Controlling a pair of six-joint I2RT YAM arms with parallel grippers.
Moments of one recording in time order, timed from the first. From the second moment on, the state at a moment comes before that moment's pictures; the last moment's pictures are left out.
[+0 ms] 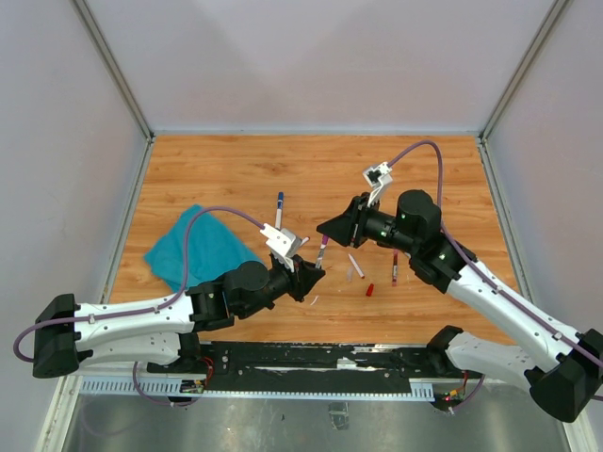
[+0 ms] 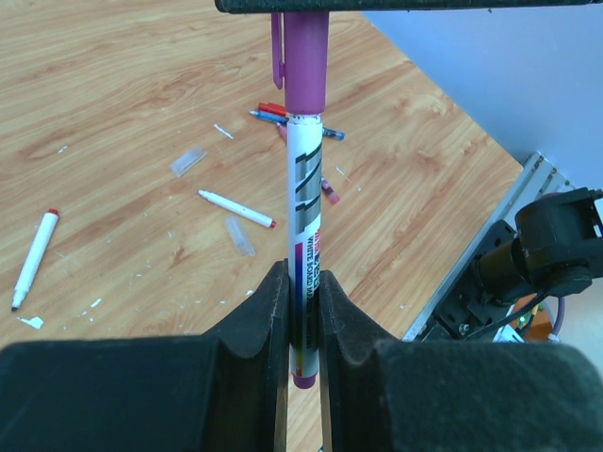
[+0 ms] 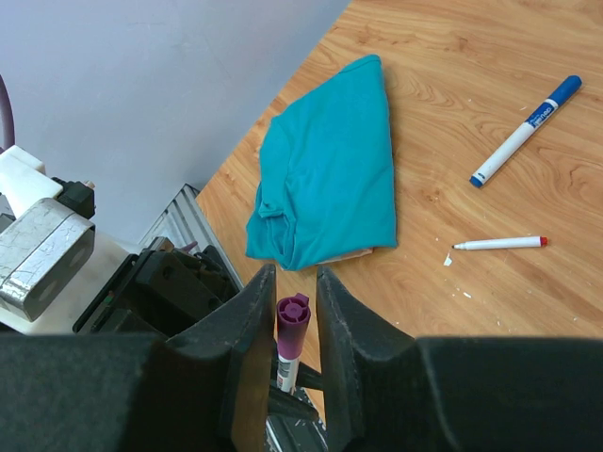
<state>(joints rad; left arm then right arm) -1.24 0.96 0.57 0.22 -0.37 -0.43 0.71 1.00 0.87 -0.03 -0.36 0.57</state>
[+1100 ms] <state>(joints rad) -1.25 0.92 0.58 0.06 -0.37 -0.41 0.79 0.95 0.67 0.20 -0.26 0.63</state>
